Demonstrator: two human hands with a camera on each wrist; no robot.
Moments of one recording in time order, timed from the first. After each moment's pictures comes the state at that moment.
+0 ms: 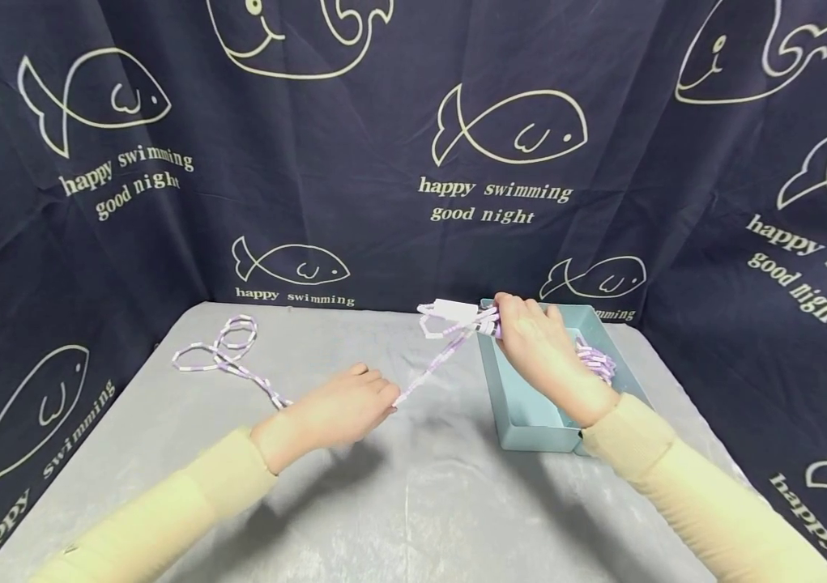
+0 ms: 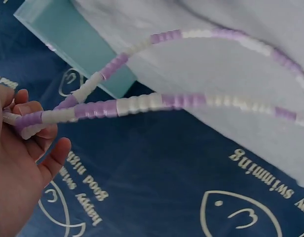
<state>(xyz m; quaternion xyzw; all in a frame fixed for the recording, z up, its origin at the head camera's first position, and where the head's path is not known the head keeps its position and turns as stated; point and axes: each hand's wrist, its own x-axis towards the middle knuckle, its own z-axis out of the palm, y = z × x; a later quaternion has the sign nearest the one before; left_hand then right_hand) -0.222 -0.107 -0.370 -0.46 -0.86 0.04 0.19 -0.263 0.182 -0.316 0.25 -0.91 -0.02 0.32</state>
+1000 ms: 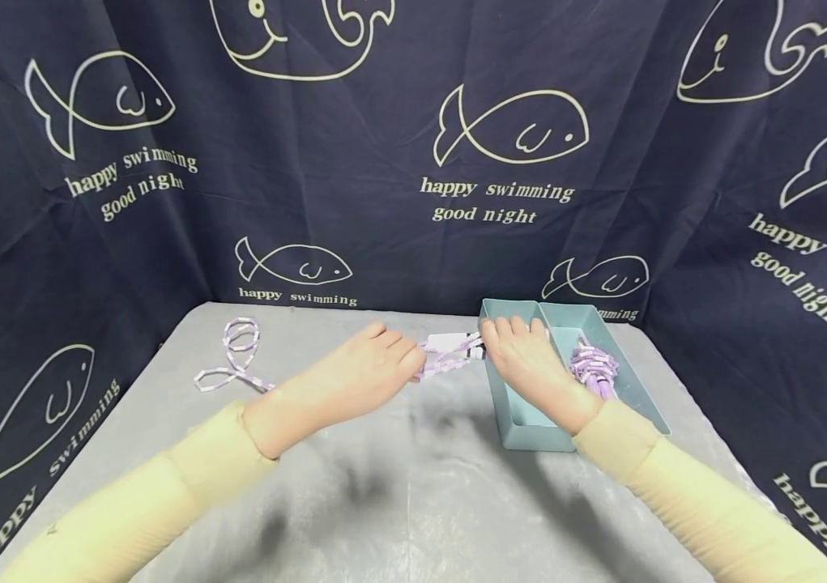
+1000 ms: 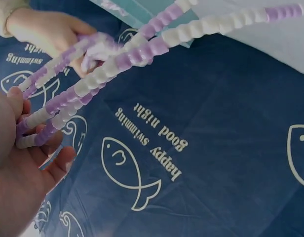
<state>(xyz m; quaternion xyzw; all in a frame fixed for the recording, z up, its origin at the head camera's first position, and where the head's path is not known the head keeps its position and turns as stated) -0.204 -0.085 -0.291 -0.47 -0.79 0.13 0.37 -0.266 0.179 -0.344 0.34 -0.83 -0.14 0.42</state>
